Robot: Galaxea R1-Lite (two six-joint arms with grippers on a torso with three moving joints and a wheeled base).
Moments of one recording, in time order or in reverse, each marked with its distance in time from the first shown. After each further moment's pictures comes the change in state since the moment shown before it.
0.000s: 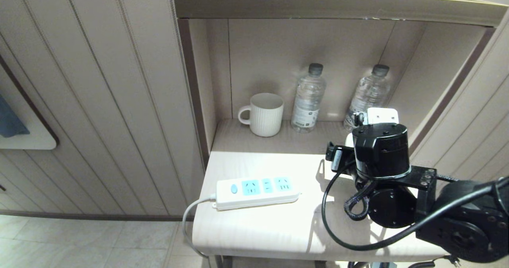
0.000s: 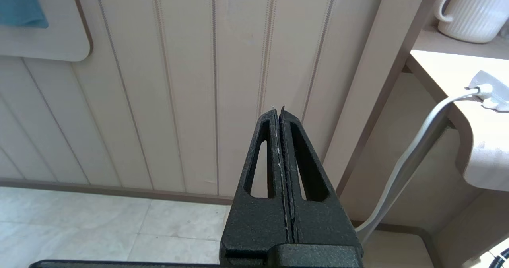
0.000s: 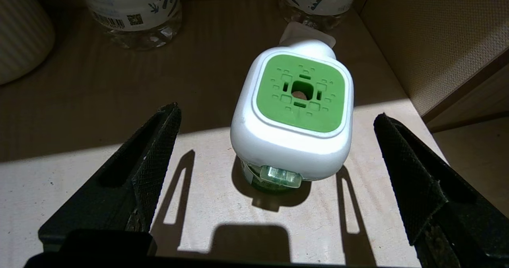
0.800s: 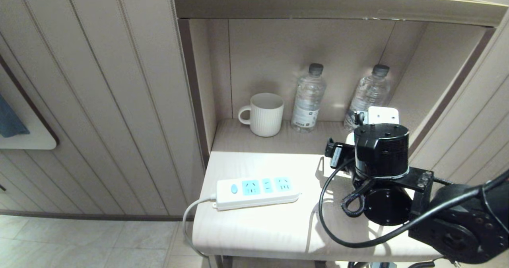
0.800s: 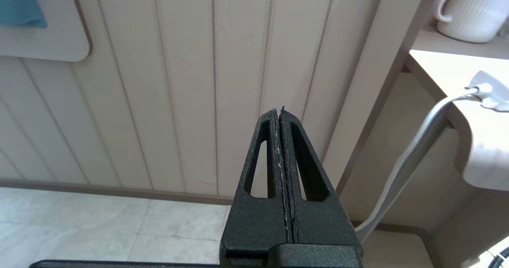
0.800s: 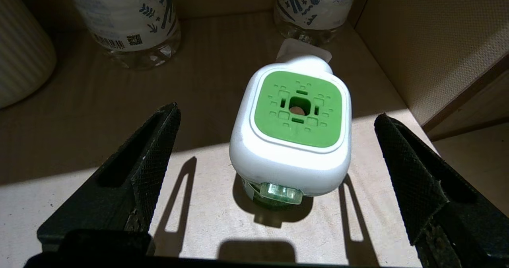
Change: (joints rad) left arm 0.000 0.000 0.000 0.000 0.001 0.000; right arm -0.009 0.025 0.032 -0.135 -0.019 -0.039
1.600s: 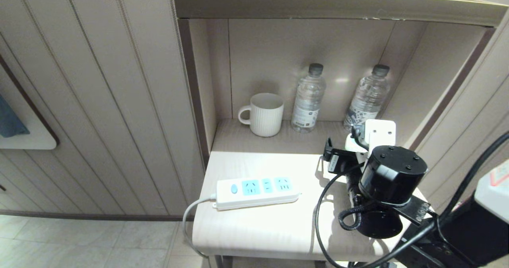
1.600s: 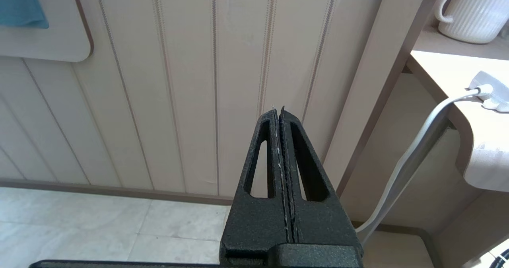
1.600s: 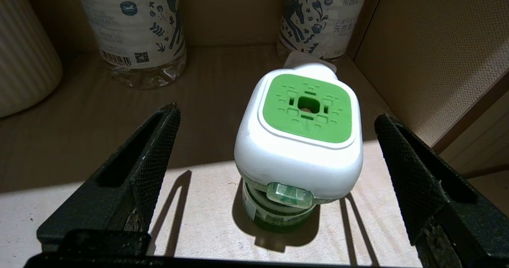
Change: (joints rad) left arm 0.000 0.000 0.000 -0.002 0.000 0.000; right arm 0.001 0.153 0.195 -0.665 -0.009 -0.289
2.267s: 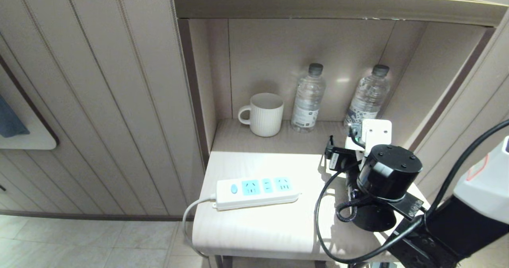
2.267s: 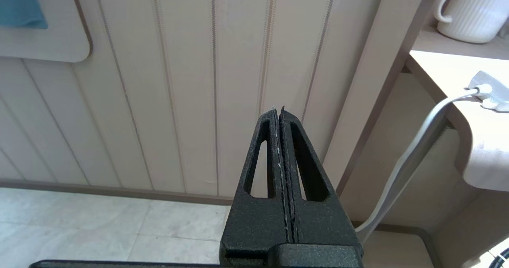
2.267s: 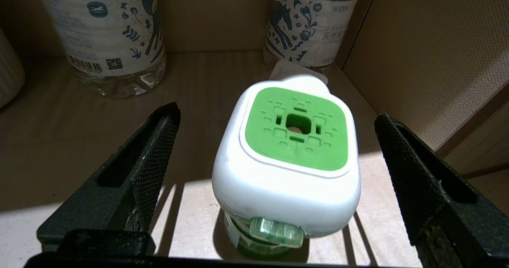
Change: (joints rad) left arm 0.000 0.000 0.000 0.000 0.000 0.000; right arm -0.050 0.051 -0.016 -0.070 0.013 -0.062
